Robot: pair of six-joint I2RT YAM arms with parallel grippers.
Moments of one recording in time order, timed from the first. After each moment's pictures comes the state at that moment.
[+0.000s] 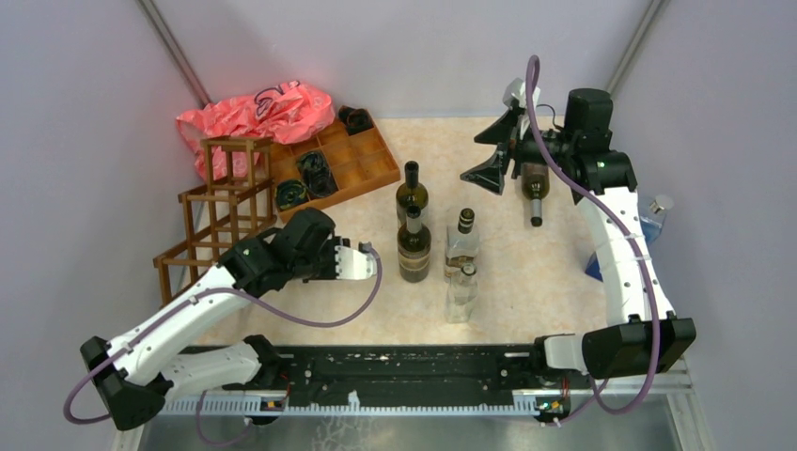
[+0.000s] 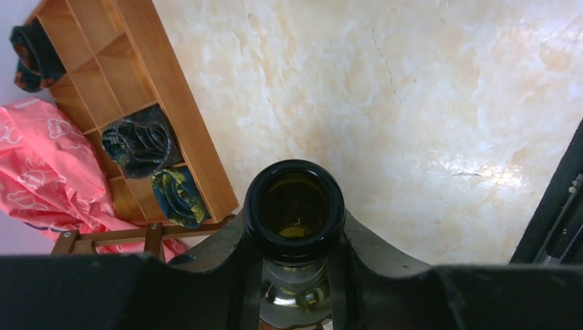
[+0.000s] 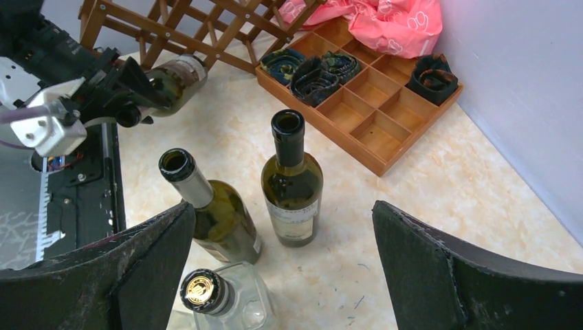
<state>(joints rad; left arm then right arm) -0.83 1.00 0.98 -0.89 -0.12 0.86 0.10 1.31 1.51 -0.61 -1.09 -0.37</state>
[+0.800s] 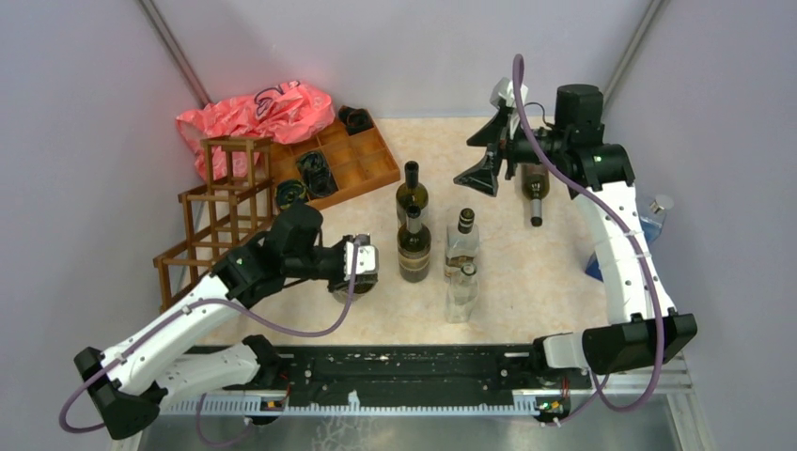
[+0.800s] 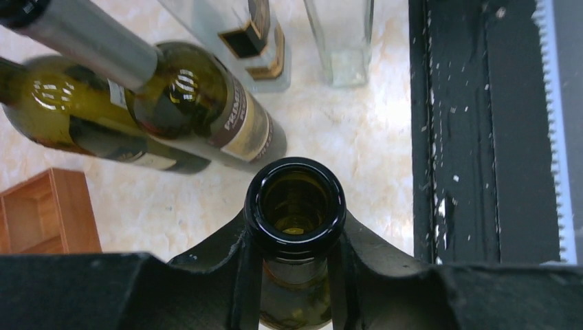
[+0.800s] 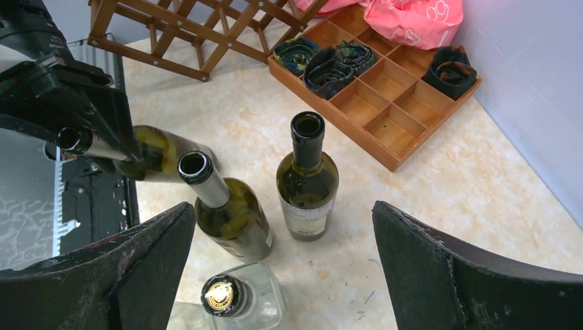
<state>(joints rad) -0.83 0.96 0.97 -0.64 0.47 0.62 0.16 1.34 1.61 -0.75 -1.04 -0.42</state>
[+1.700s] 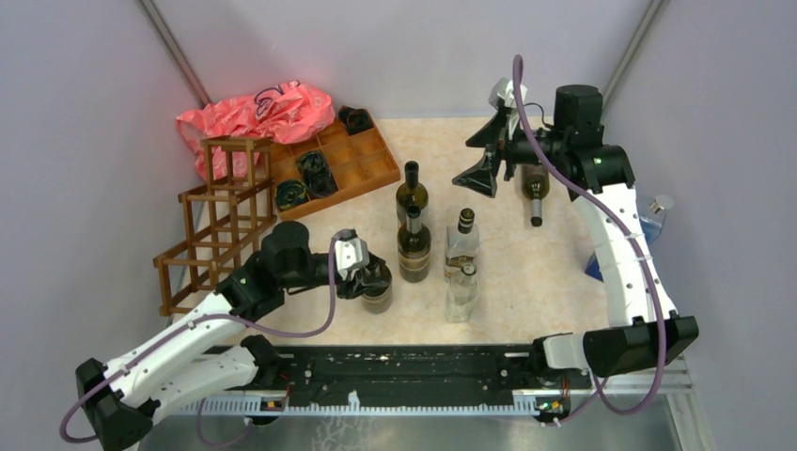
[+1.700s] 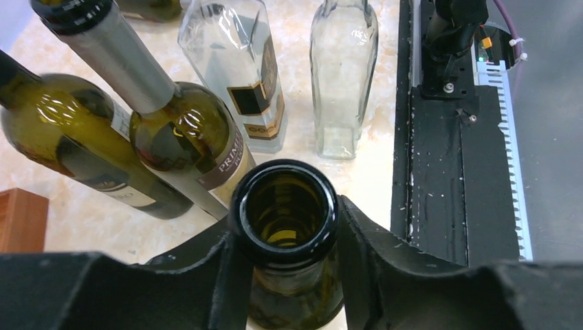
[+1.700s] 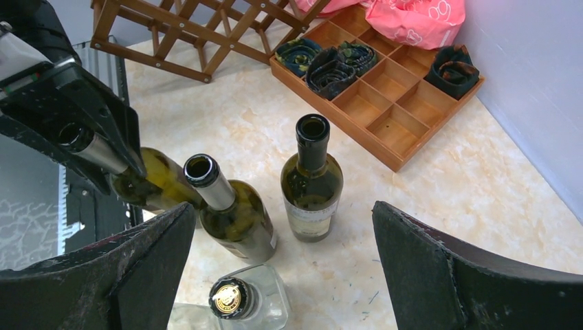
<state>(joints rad) -0.82 0.81 0.70 -0.17 0.53 0.27 0.18 1.33 1.60 -0.75 -1.02 -0.40</state>
